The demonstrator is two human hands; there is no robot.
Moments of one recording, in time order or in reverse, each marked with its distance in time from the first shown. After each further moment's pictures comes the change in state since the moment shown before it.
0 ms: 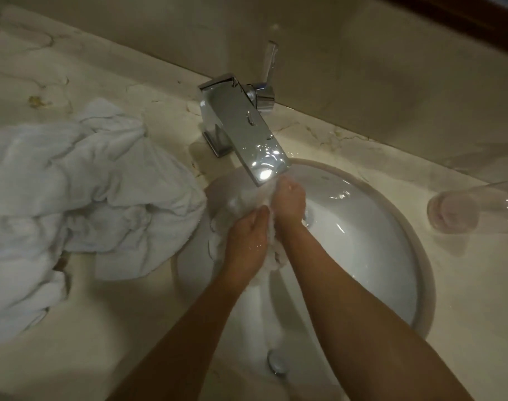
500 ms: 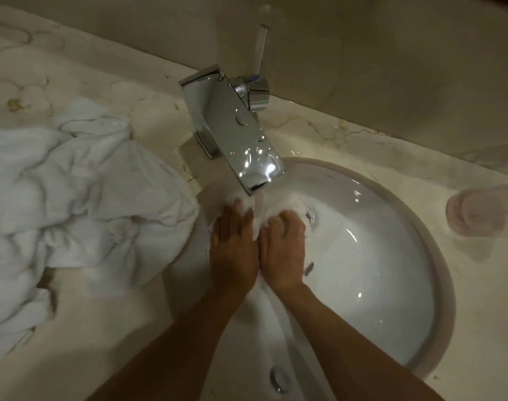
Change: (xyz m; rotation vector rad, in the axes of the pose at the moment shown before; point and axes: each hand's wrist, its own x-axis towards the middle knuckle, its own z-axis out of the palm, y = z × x) left_hand 0.047 -0.092 0.006 1.011 0.339 0.632; right_hand 0.007 0.129 -0.002 -0.597 0.054 -0.769
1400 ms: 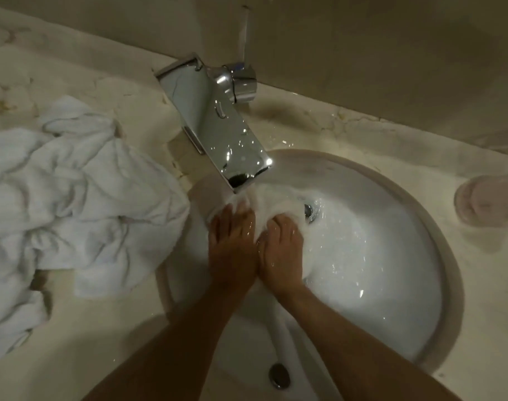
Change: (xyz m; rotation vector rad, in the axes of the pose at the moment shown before) left_hand -0.010 -0.008 0.017 0.031 -0.022 0.022; right_hand -0.017 0.011 0.019 -0.060 0.086 -0.105
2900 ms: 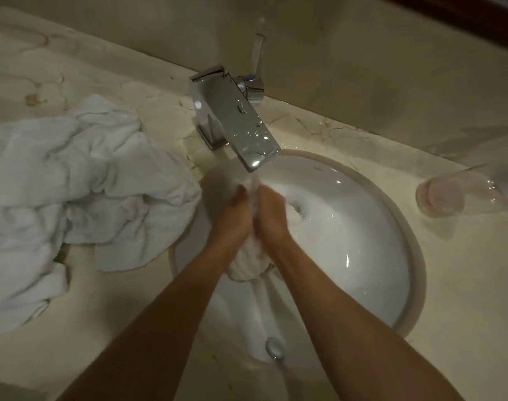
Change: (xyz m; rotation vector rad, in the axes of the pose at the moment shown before) left_hand 0.044 0.041 -0.113 -1.163 -0.342 -0.780; right_hand 0.073 -0.081 -0.075 0.677 -0.274 0.576
